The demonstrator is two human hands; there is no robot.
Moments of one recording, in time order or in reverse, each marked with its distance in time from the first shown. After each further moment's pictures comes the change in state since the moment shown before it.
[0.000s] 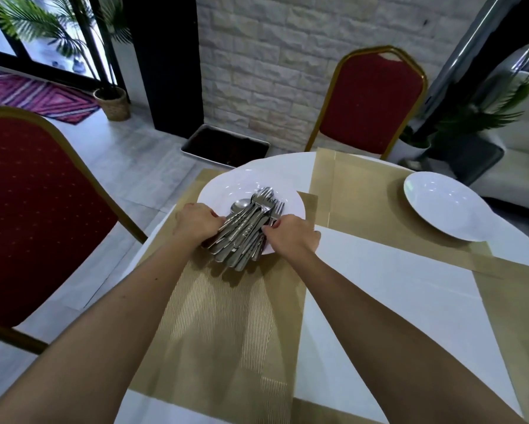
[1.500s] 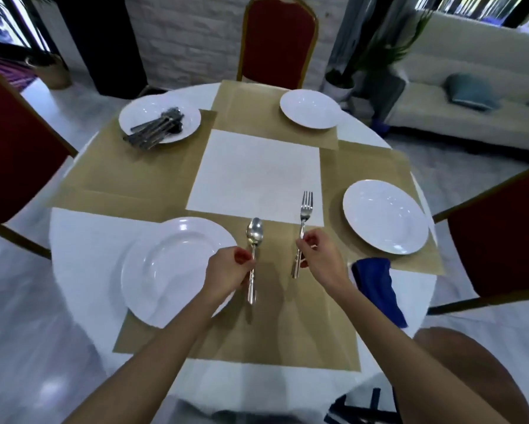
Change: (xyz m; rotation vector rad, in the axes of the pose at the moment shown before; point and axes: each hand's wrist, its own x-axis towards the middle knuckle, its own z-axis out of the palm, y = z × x) left_hand -0.471 0.090 0.150 -0.610 -0.316 0.023; right_hand -0.360 0.328 -0.111 0.686 0.027 0.091
